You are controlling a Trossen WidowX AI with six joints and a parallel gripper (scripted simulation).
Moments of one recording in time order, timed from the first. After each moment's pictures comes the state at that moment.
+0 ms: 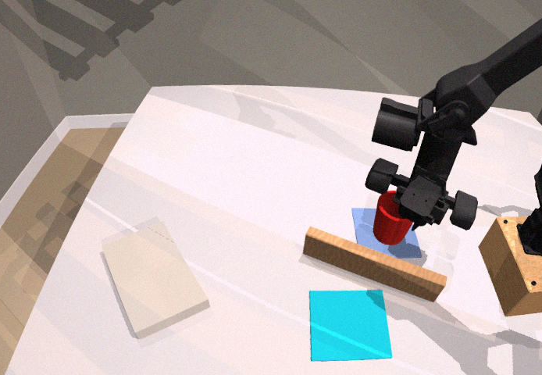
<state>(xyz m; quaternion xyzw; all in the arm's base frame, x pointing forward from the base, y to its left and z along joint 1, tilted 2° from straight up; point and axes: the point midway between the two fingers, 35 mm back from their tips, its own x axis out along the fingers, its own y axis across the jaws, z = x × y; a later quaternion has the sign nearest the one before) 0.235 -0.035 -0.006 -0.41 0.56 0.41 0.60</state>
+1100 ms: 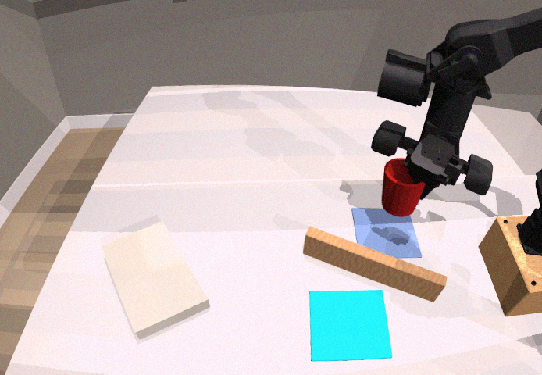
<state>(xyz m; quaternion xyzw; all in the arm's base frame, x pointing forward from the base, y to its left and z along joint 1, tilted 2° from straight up) 0.236 -0.039 0.066 -0.41 0.56 0.40 0.60</state>
